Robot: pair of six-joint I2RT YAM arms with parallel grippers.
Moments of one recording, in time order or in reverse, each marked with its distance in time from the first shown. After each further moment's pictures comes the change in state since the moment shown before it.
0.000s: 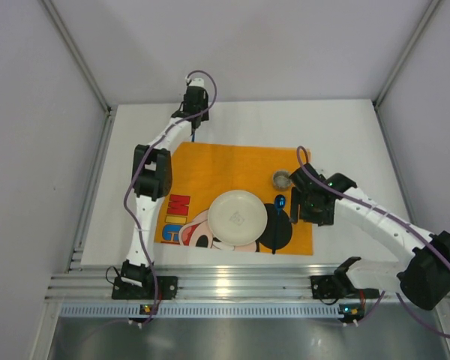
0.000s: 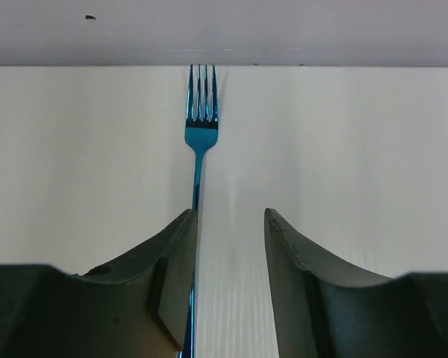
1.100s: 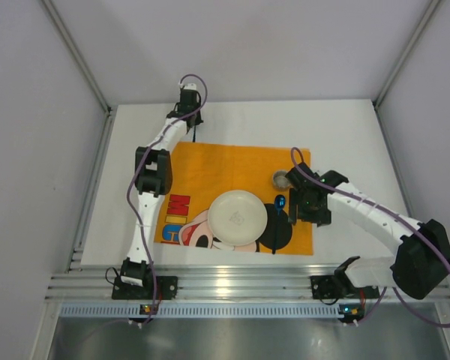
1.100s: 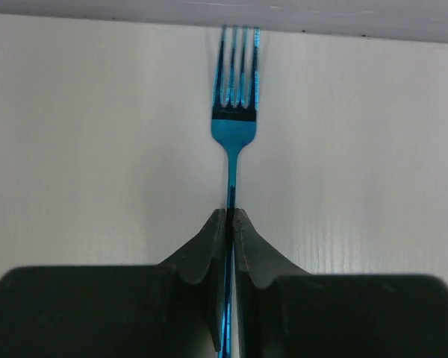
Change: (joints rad) left arm 0.063 0.180 0.212 -0.136 0.080 -0.056; right arm -0.014 0.083 -0.003 0.020 -0.008 -0.027
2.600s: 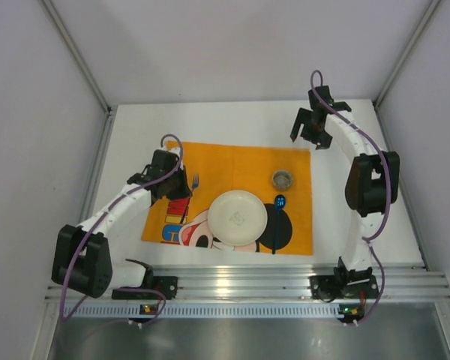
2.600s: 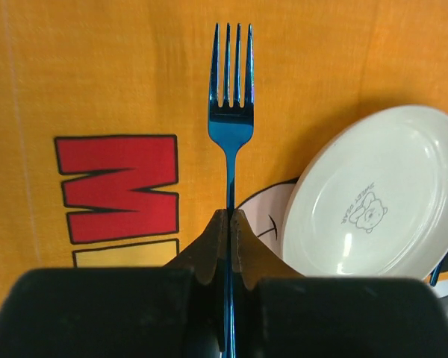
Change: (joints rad) left arm -0.090 -1.367 -1.514 -0.132 0.291 -0.190; right arm -0.432 0.727 0.846 0.211 -0.116 -0.199
